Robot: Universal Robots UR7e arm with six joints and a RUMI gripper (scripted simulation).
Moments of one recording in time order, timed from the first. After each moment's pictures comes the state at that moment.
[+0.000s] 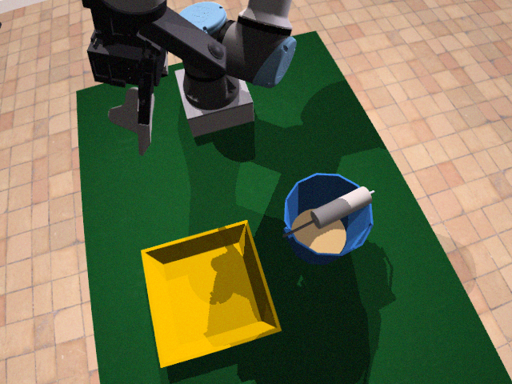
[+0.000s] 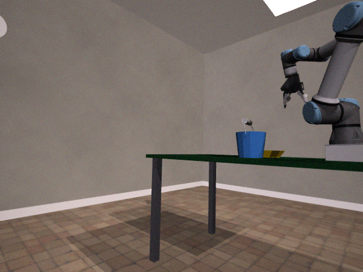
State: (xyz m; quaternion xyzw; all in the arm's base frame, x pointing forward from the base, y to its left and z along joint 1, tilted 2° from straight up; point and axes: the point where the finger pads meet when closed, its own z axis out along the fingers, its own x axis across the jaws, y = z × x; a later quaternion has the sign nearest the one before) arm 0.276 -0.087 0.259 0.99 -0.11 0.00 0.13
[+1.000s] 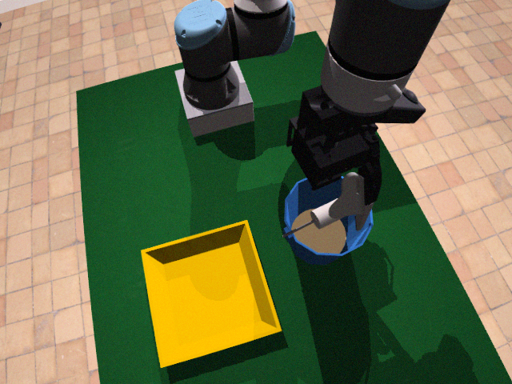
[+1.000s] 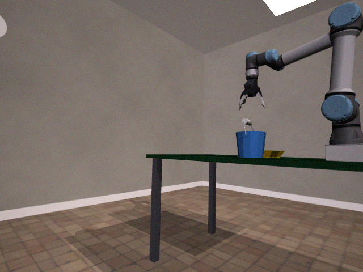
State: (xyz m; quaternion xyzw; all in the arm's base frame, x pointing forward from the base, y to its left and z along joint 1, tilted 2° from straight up) arm 0.435 0.171 0.237 0.99 0.13 0.02 0.00
